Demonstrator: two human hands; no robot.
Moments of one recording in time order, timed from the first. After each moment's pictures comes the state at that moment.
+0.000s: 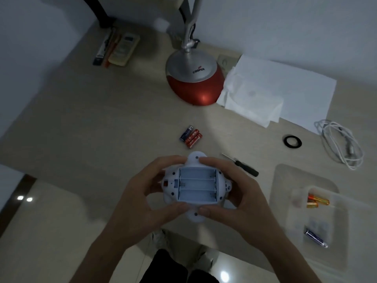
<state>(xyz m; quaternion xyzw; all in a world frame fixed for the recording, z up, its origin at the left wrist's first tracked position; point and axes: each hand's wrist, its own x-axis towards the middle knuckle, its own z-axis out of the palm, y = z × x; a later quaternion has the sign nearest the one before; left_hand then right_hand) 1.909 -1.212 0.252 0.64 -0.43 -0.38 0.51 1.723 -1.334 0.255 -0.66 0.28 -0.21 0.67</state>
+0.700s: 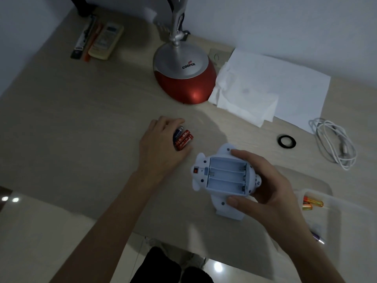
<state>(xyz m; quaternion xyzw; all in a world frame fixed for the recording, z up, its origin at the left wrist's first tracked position) 1.943 -1.337 0.142 0.82 -0.51 -0.10 0.24 1.687 -1.373 0.243 -0.64 0.35 -0.22 0.65</state>
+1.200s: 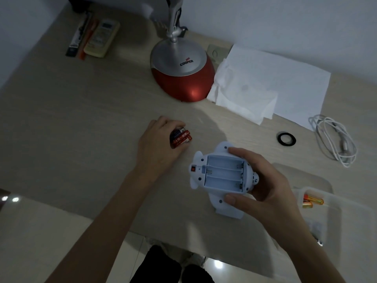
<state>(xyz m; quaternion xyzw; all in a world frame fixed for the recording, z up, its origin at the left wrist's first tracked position) 1.944 -1.336 0.148 0.80 -0.51 -0.15 0.27 1.690 -1.373 0.242 -0.63 0.35 -0.23 0.65</state>
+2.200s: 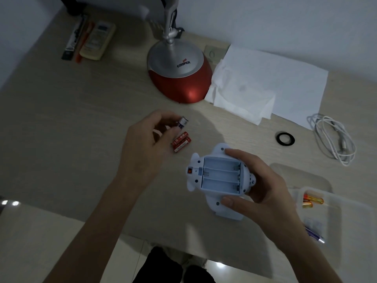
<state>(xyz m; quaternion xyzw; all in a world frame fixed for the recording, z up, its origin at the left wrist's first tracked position) 1.937 -1.323 0.234 0.75 -0.42 -0.25 0.45 1.695 -1.371 0.242 -0.62 0.35 -0.24 0.66</state>
